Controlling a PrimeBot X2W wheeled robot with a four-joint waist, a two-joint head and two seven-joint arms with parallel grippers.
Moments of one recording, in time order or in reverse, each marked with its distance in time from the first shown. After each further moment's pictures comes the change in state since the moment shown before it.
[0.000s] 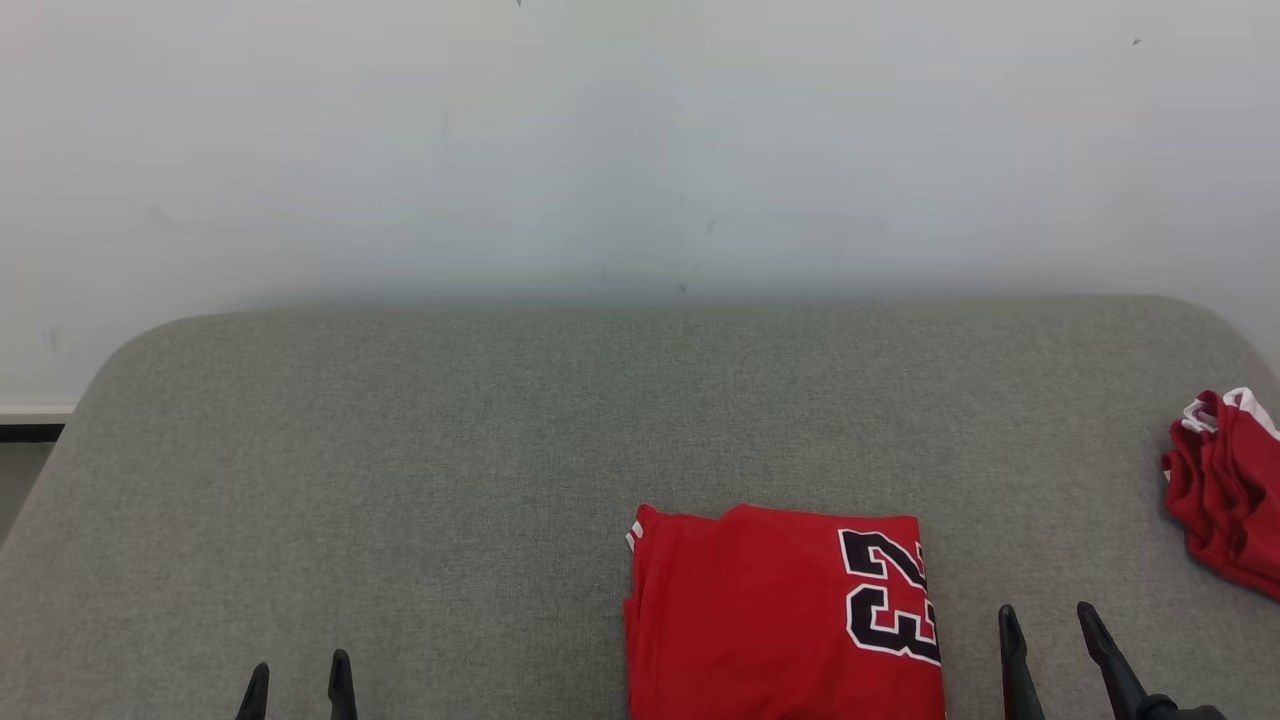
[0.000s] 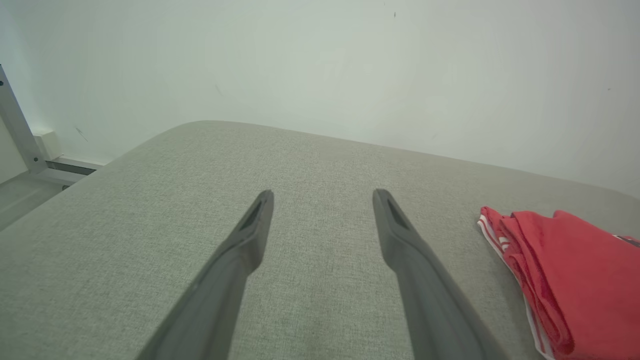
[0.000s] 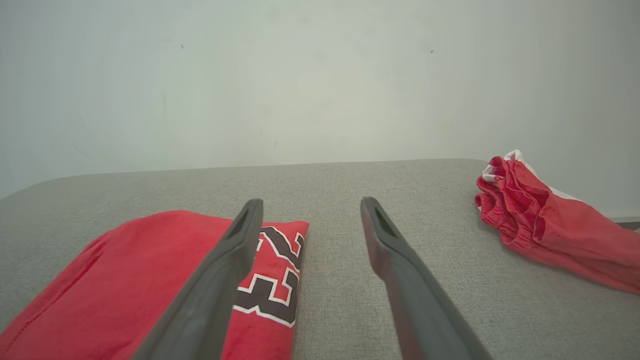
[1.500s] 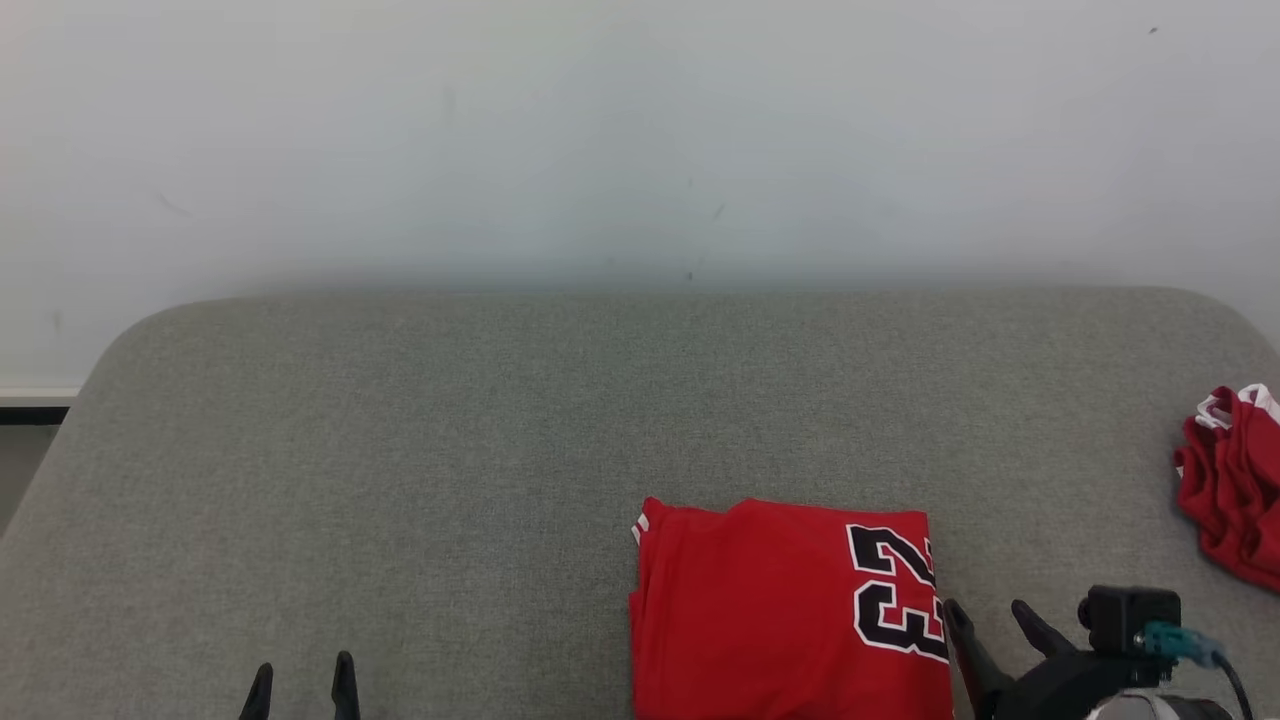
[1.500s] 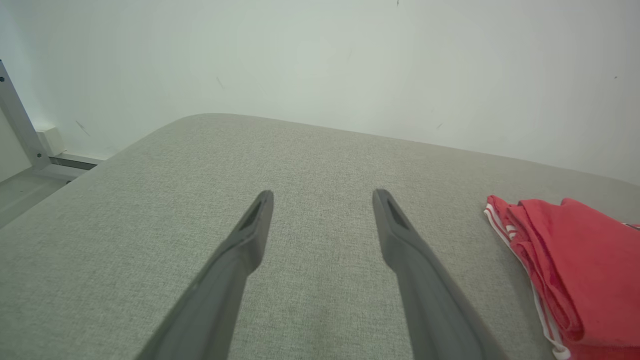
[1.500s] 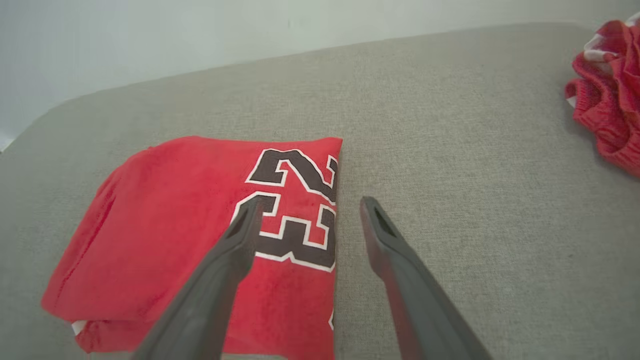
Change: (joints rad) left arm 0.003 0.000 0.009 0.007 0.017 -0.018 0.000; right arm -0.103 -0.016 0.033 -0.022 0.138 0.000 0.520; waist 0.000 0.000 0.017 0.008
